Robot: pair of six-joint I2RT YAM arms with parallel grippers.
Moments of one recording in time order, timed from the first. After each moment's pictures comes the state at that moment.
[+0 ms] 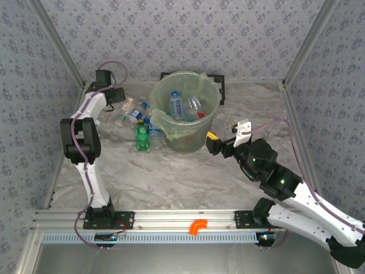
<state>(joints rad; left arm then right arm) 0.02 2.08 1.73 -0.51 -0.16 -0.22 0.88 0.67 0.78 -0.23 0.38 0.17</state>
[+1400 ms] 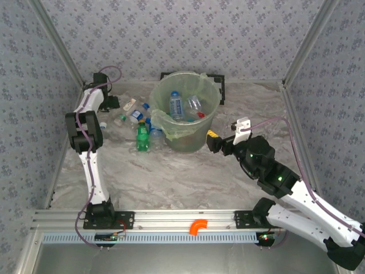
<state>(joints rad) 0.09 2.36 2.02 -0.80 -0.17 -0.18 0.82 0.70 0.78 -0.24 0.35 0.18</state>
